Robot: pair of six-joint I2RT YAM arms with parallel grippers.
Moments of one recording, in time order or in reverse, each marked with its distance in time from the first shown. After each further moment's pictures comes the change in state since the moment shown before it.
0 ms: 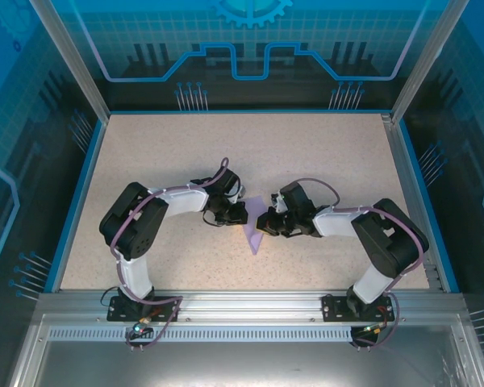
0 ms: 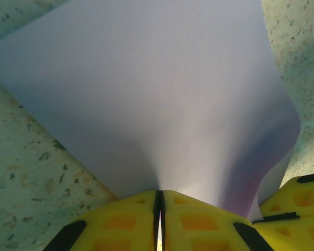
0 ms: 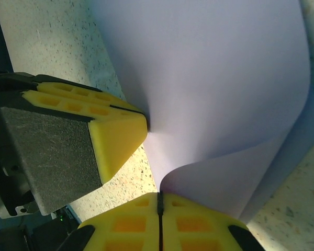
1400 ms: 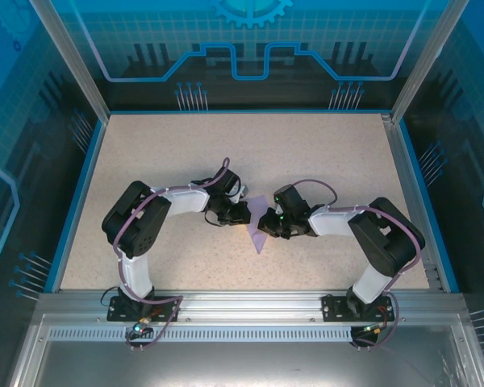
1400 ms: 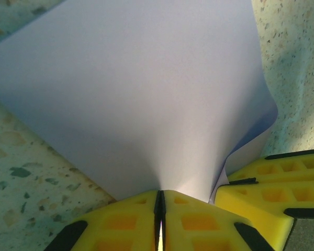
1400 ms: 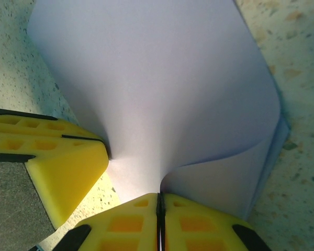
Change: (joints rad) left arm 0.002 0.025 -0.008 0.068 0.063 0.000; right arm 0.039 0.020 0.035 -0.098 0.180 0.067
